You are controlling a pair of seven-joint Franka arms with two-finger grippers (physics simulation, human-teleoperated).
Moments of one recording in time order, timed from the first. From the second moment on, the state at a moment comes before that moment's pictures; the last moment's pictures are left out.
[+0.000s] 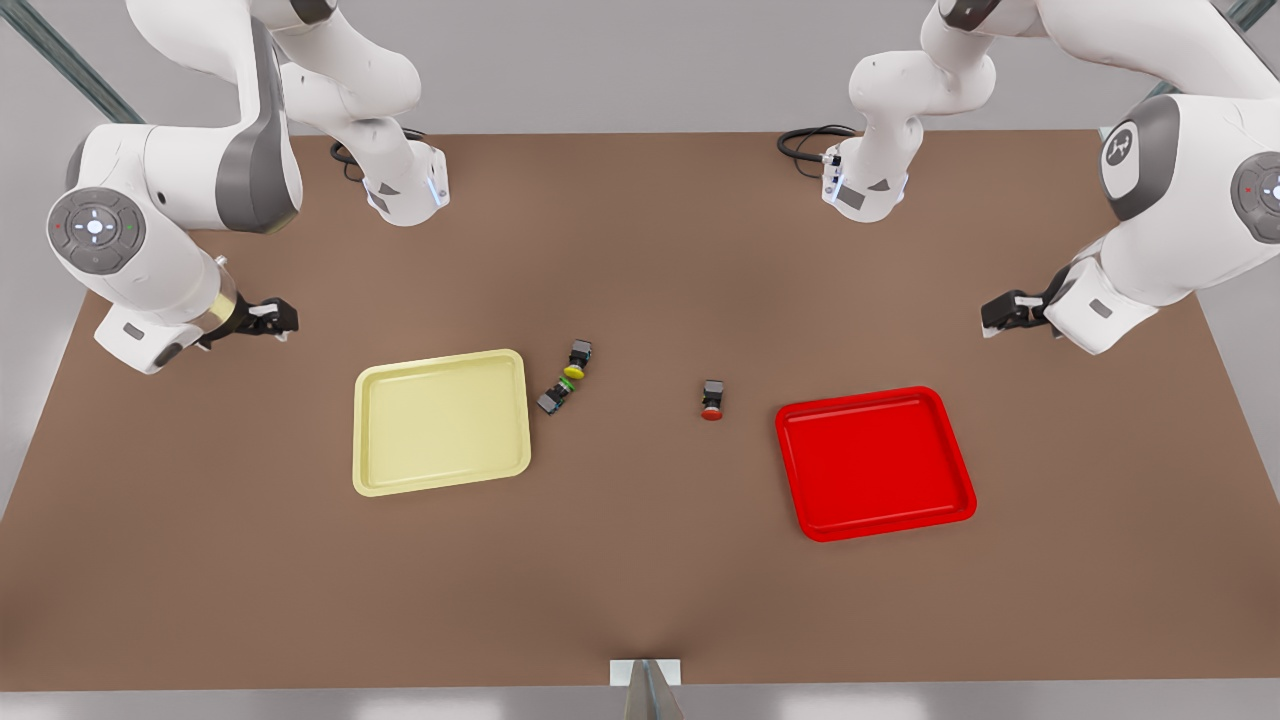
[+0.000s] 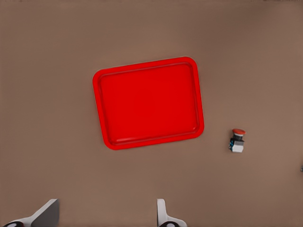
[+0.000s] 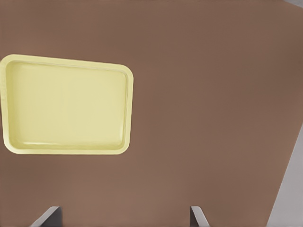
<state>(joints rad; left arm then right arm) 0.02 0.20 -0.09 -1.27 -0.01 1.35 -0.06 0.13 0.16 -0.01 -1.41 -0.20 1.40 -0.11</state>
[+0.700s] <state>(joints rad) -0.64 0.56 -0.07 -1.87 -0.01 2.26 -0.27 0.72 0.51 -0.01 -1.71 0.06 1.91 0.65</state>
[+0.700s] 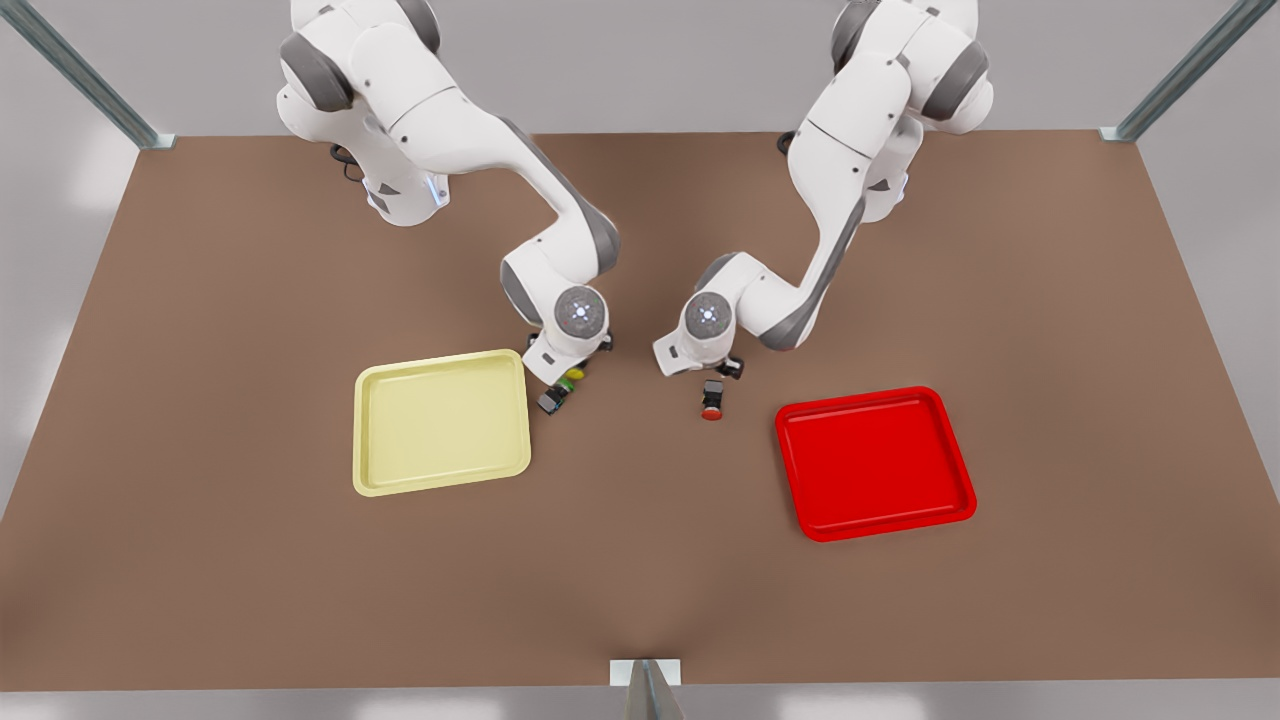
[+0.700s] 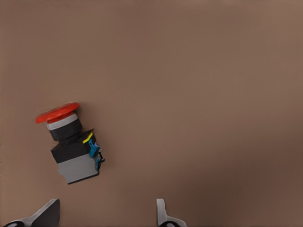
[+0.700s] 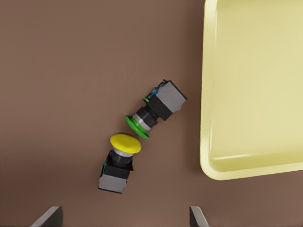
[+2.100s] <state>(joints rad) -0.64 0.61 0.00 -1.86 -0.04 2.41 -0.56 0.79 0.56 0.02 -2.01 -0.04 2.46 1.30</state>
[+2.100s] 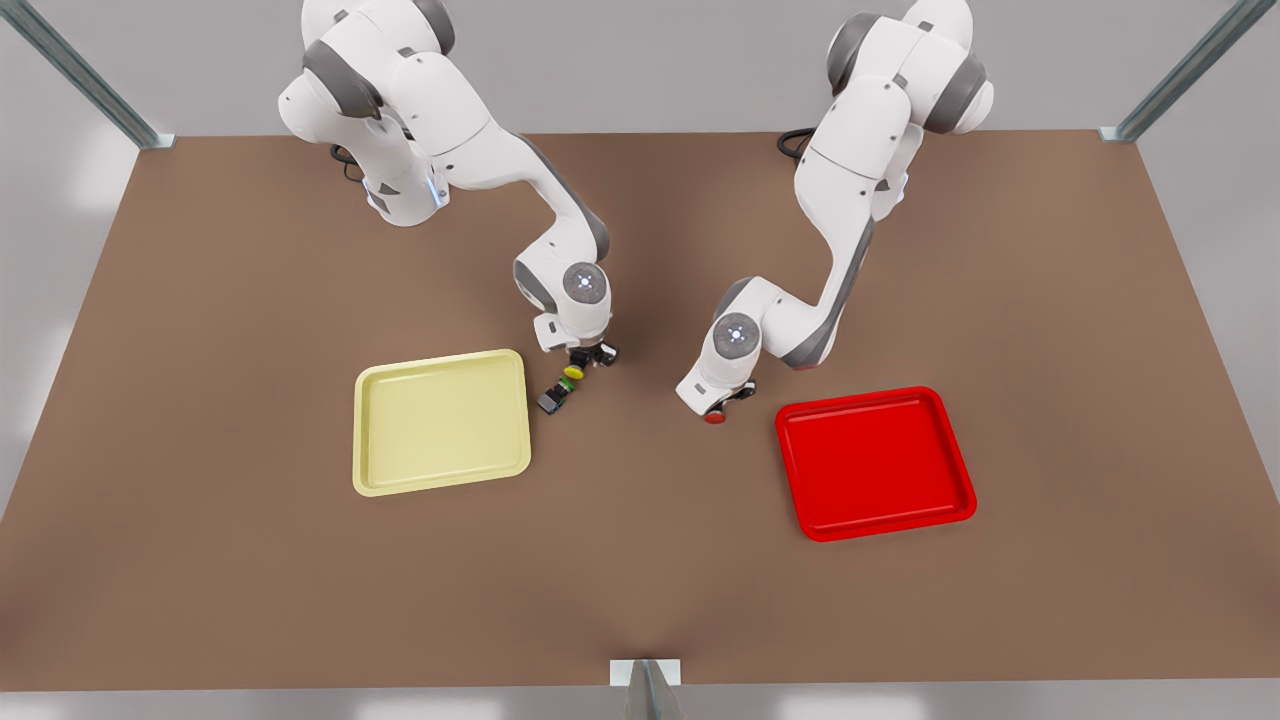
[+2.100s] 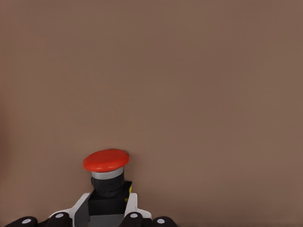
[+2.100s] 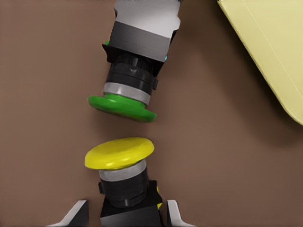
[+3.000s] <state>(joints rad) -0.42 0.53 0.20 -1.82 -0.05 2.17 -0.40 0.22 0.43 0.03 -1.93 -0.03 2.29 0.80</state>
